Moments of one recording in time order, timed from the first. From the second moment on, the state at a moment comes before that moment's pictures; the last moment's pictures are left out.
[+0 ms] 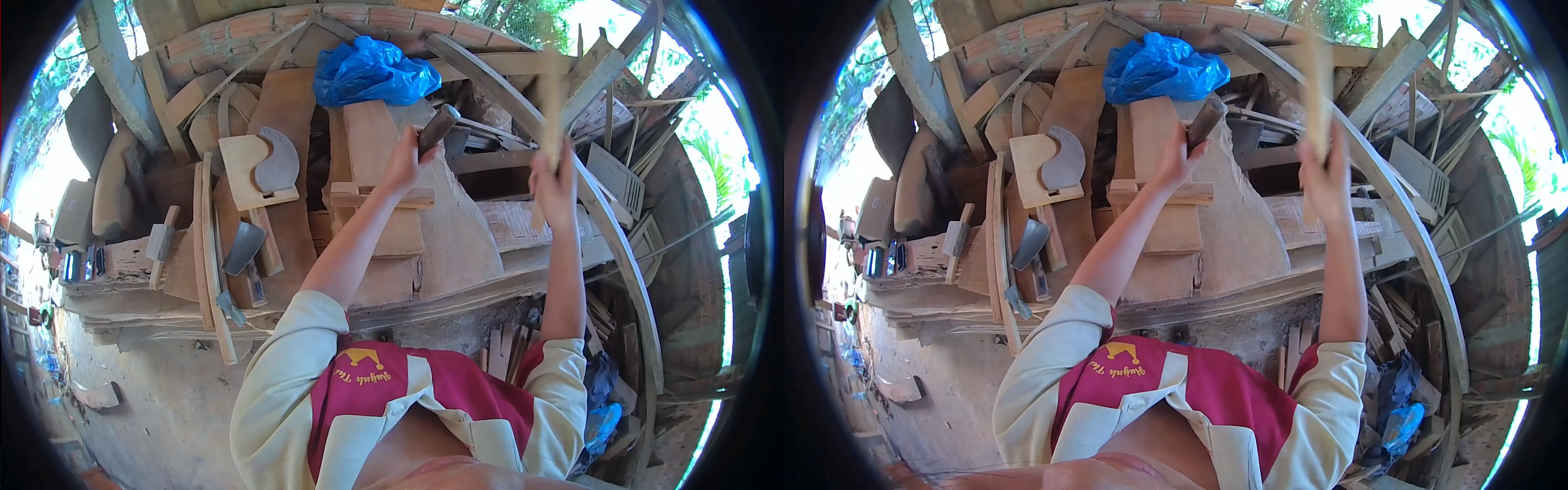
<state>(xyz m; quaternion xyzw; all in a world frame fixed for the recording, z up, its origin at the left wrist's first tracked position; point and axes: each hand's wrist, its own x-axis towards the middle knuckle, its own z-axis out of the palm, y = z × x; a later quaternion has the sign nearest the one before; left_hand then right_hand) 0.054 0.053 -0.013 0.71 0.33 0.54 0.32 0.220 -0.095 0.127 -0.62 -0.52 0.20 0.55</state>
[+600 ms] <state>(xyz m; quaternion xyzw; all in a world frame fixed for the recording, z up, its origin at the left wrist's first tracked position) 0.041 0.072 -0.012 0.70 0.31 0.50 0.42 0.211 -0.052 -0.027 -0.69 -0.55 0.18 0.42</state>
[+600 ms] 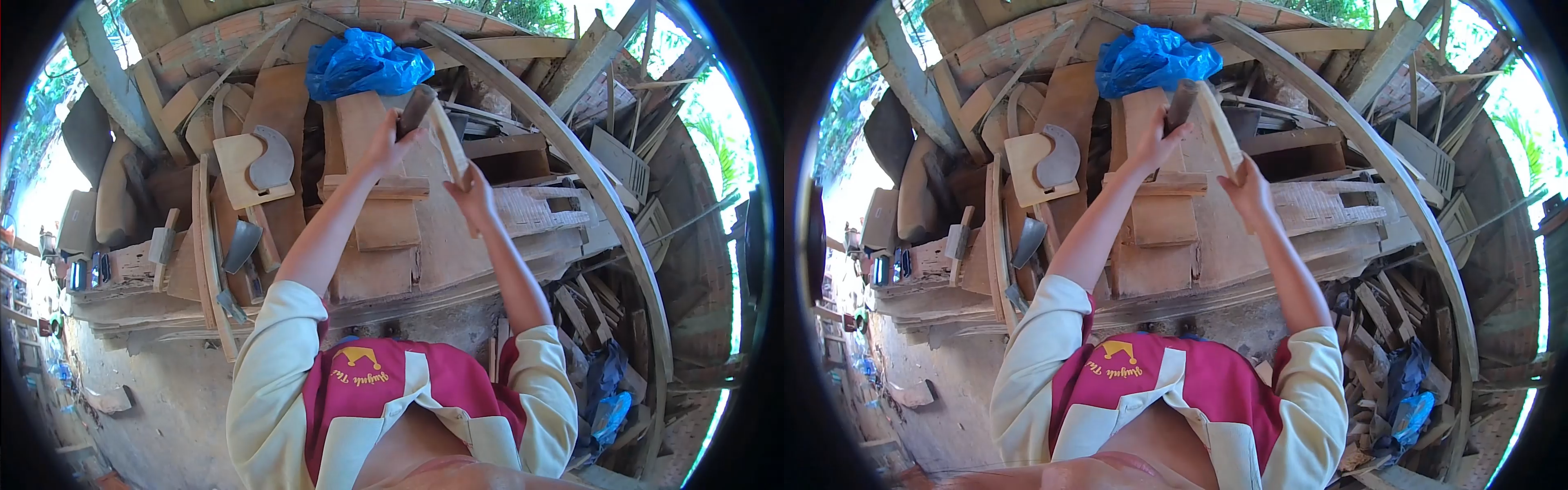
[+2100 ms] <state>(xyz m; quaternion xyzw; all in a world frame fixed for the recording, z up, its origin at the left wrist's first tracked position) -0.061 0.091 0.006 0.57 0.12 0.55 0.60 0.166 -0.009 -0.063 -0.80 -0.55 0.11 0.22</state>
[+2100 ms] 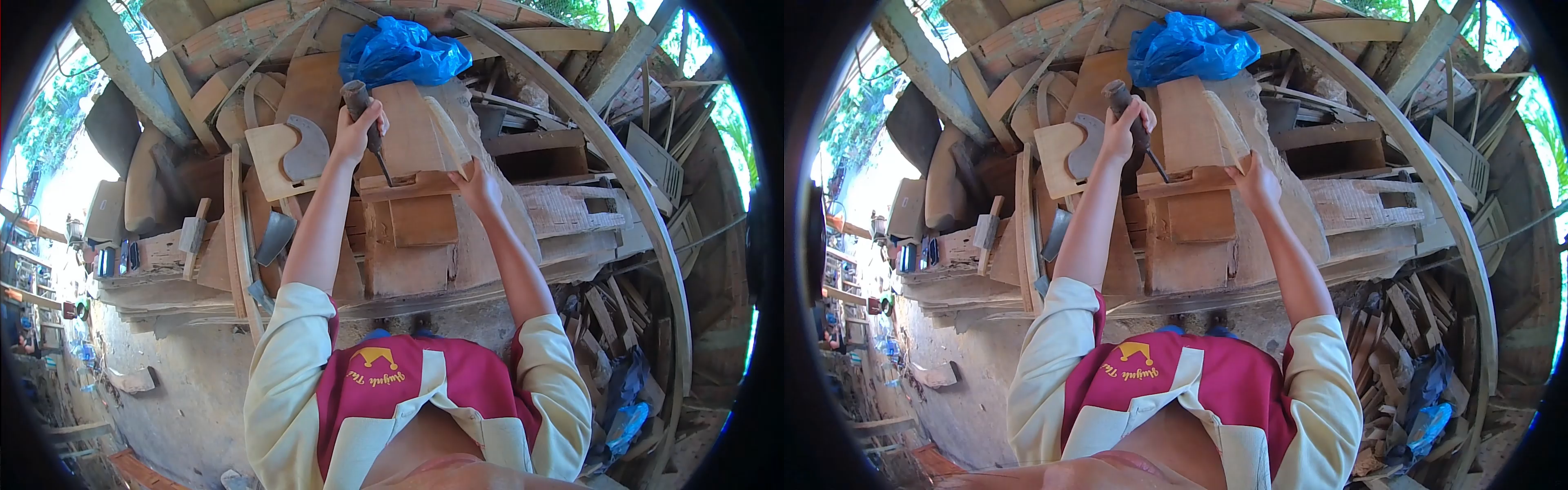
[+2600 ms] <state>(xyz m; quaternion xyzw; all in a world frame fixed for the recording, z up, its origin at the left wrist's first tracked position) -0.074 0.076 -0.006 0.53 0.23 0.56 0.59 0.180 0.004 -0.063 -0.78 -0.60 0.10 0.18</state>
